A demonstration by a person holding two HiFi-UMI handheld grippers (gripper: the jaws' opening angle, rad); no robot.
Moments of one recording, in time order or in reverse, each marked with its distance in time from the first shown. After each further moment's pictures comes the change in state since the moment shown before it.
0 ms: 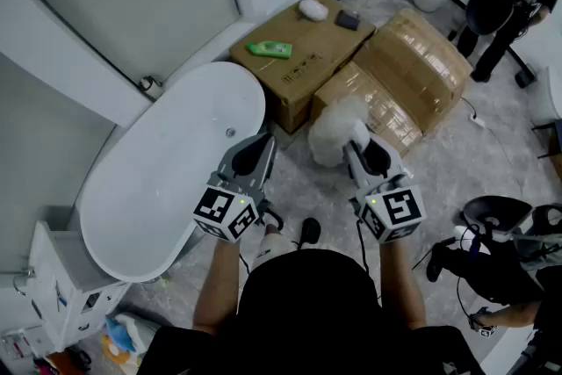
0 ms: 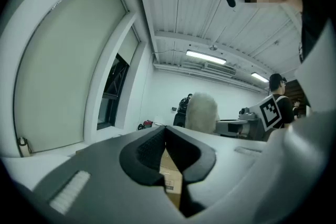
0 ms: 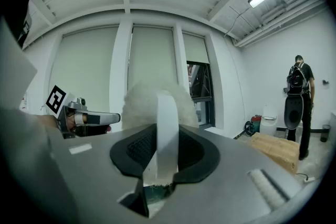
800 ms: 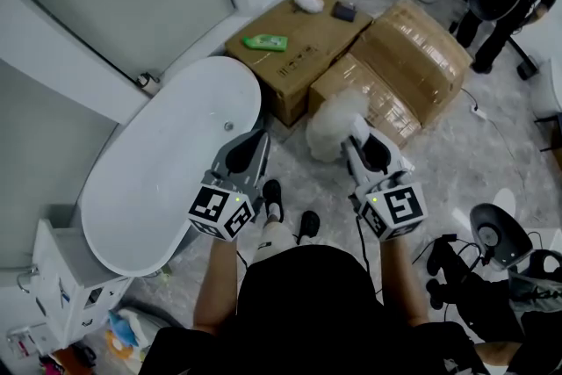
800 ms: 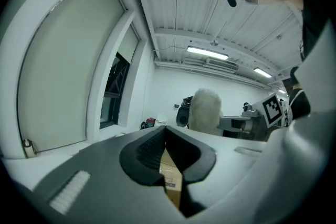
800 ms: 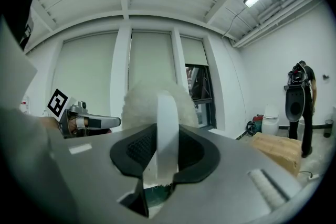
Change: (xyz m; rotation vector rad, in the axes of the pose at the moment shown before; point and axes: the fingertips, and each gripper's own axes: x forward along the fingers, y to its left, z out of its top) left arm 0.010 -0.019 -0.002 0.021 0.032 0.040; right arm -0.021 -0.020 0.005 0.023 -0.036 0.021
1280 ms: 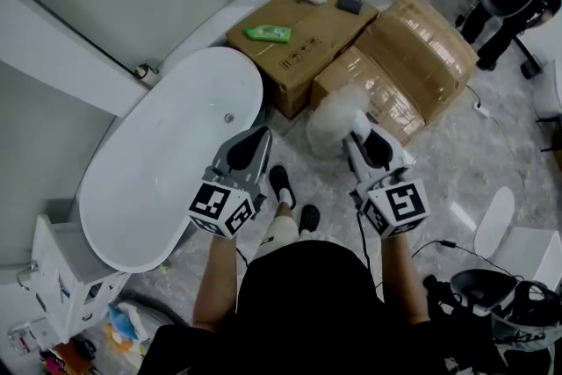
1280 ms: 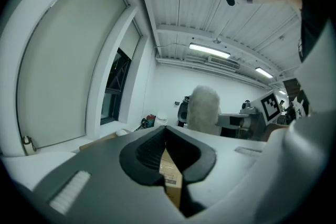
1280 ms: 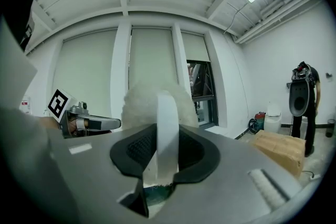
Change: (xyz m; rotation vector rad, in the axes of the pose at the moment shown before) left arm 0.009 0.019 -0.015 -0.015 0.031 -0.004; right arm 0.025 0.000 -0.008 0.004 0.025 0.018
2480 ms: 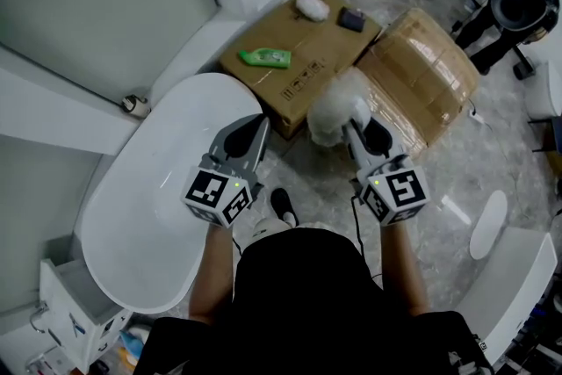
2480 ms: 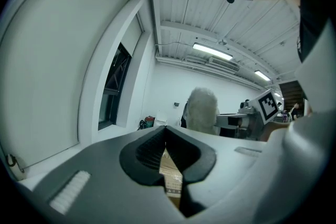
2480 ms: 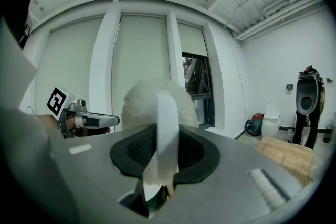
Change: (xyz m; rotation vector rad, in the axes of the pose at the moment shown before) left arm 0.139 0.176 0.053 -0.006 0.011 -0.068; right arm 0.209 -0.071 0.038 -0.006 0.047 -0.069
